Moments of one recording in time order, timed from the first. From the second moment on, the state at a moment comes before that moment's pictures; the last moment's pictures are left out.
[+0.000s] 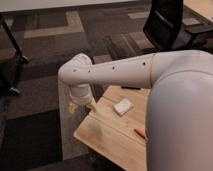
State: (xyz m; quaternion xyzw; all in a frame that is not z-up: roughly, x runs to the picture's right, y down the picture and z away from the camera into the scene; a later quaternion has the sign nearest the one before) arm -0.104 0.100 0.704 -0.26 0.23 0.64 0.68
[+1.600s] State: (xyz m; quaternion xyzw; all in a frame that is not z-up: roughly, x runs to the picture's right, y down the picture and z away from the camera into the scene) arm 0.065 0.049 0.742 -0.19 0.27 0.75 0.58
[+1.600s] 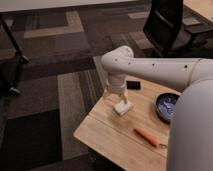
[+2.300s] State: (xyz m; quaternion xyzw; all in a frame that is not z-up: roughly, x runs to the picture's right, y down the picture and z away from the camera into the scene) arm 0.092 0.051 0.750 -0.17 0.30 0.75 0.57
